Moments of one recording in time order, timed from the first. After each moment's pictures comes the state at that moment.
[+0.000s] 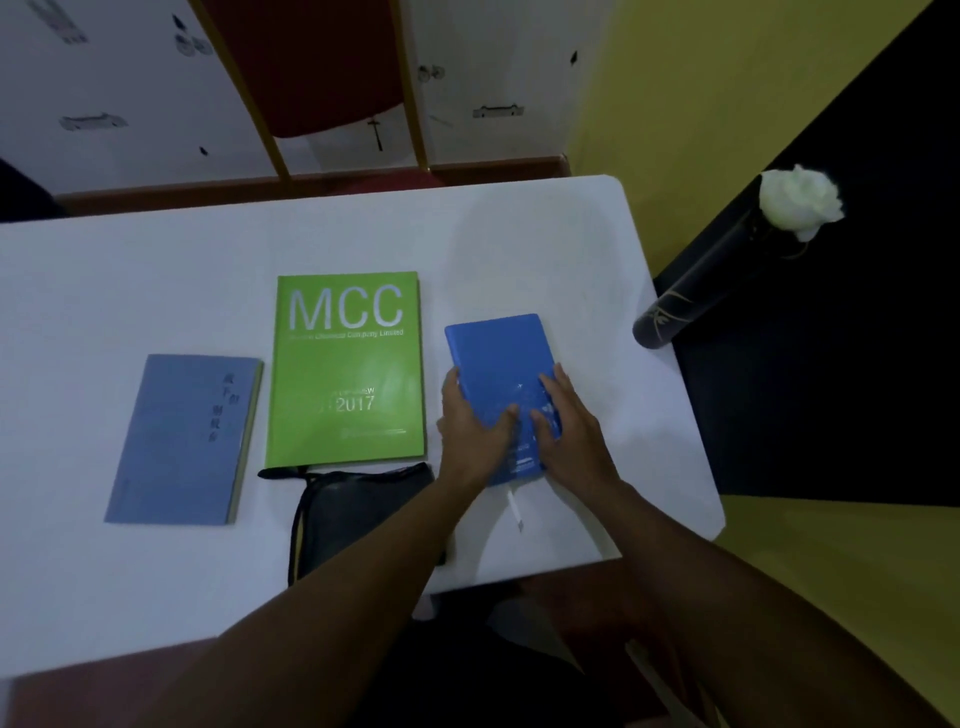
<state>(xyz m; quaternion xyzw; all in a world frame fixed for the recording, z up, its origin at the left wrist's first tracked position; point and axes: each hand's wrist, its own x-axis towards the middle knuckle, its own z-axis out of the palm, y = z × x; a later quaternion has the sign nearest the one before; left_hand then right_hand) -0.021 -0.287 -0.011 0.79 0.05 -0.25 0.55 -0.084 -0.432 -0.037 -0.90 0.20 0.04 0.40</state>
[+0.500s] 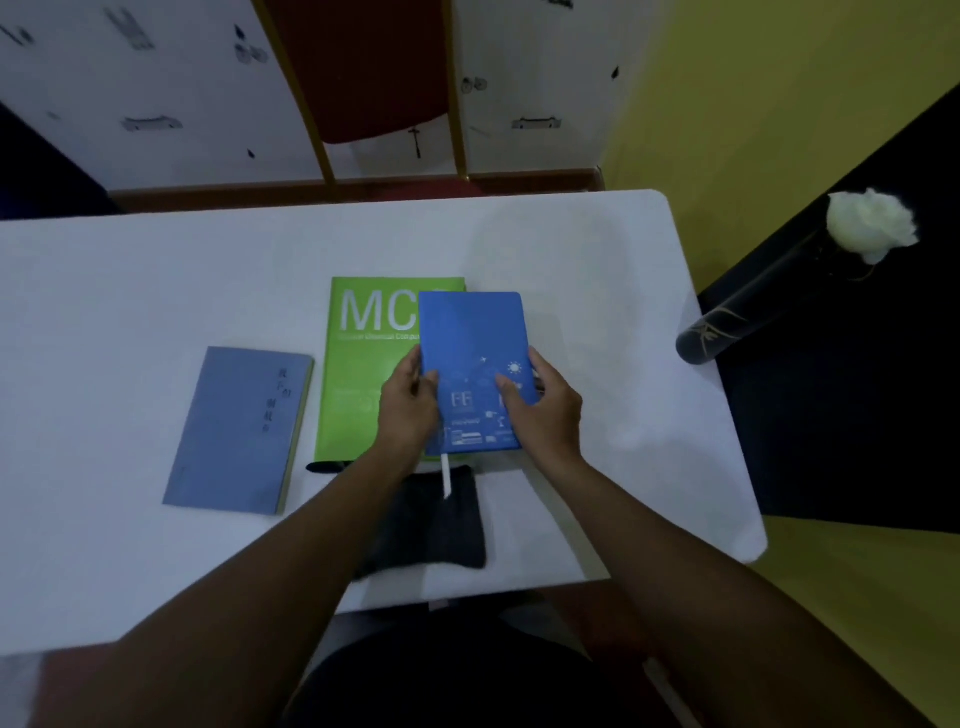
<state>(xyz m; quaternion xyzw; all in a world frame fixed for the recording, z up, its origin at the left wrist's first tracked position) 0.053 -0.193 -0.001 0.77 0.10 -0.18 0.61 -0.011 -0.347 -0.002 -0.78 0.32 -0.05 0.53</state>
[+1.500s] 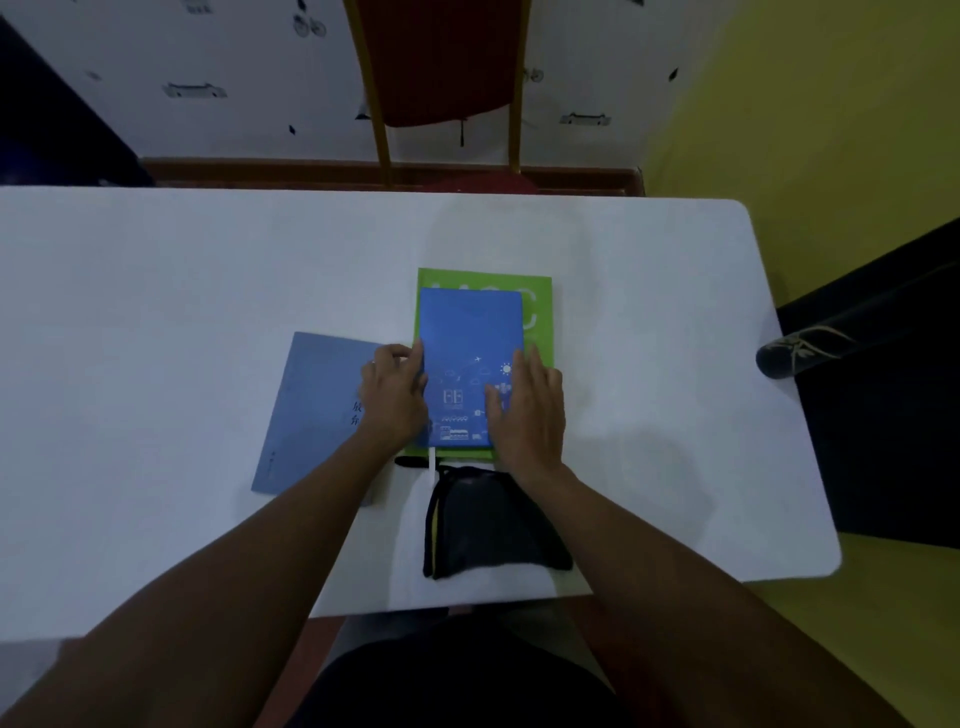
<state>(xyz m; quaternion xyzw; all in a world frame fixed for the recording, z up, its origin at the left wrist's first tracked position) 0.103 -0.054 -0.028 0.95 -0.08 -0.14 0.28 0.031 -0.214 -0.022 -0.94 0.20 -0.03 0.26</state>
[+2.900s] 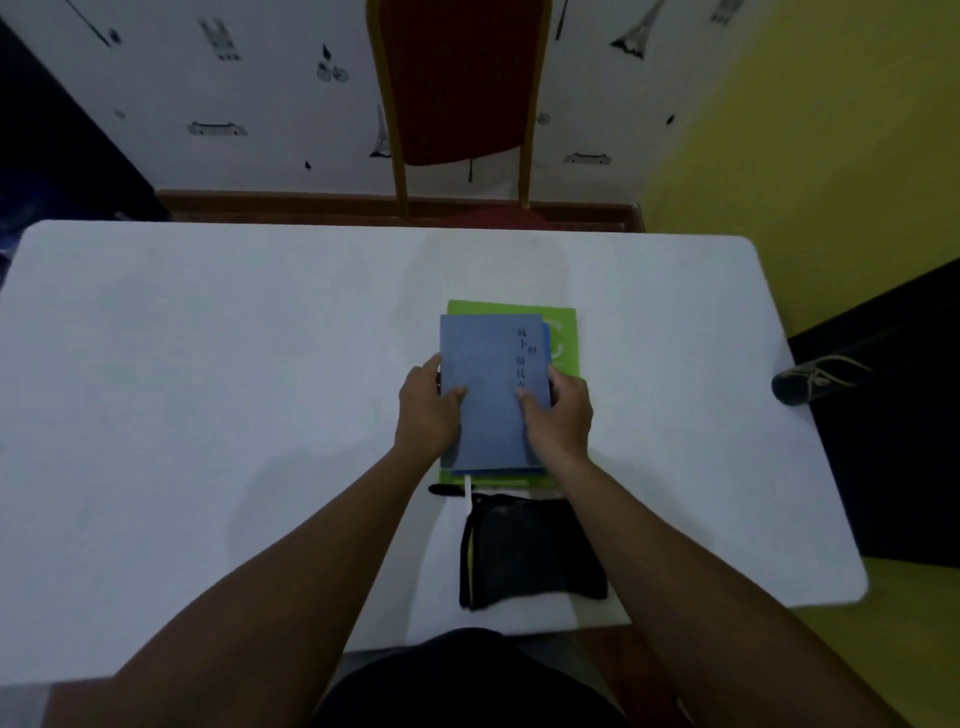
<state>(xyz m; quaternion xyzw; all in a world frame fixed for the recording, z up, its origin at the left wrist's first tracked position) 0.122 -0.054 0.011 0.86 -0.01 -0.16 0.49 0.067 -0.209 0.000 -0.82 0.36 -0.01 0.45</state>
